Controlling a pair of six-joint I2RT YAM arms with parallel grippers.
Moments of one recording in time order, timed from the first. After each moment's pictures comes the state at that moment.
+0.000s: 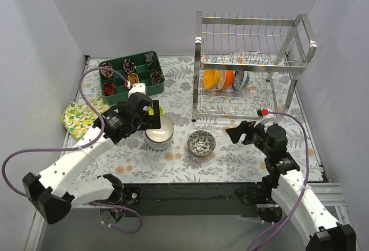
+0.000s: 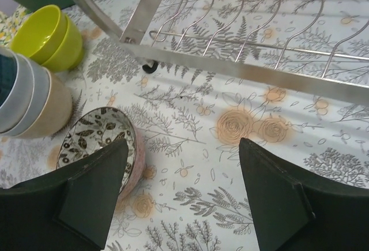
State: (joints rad) left arm -0.70 1.11 1.12 -0.91 -0.41 -0.57; right arm 0.28 0.53 0.19 0.05 -0.31 0.39
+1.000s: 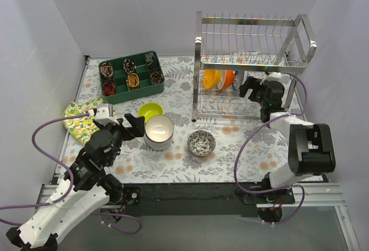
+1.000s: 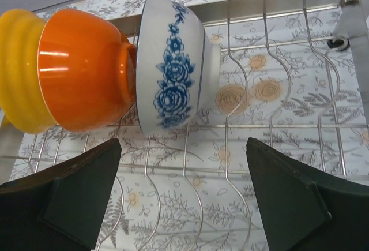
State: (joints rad) left arm -0.69 0.41 0.63 -0.39 -0.51 -0.47; right arm 0.06 1.50 0.70 0.50 -0.08 0.29
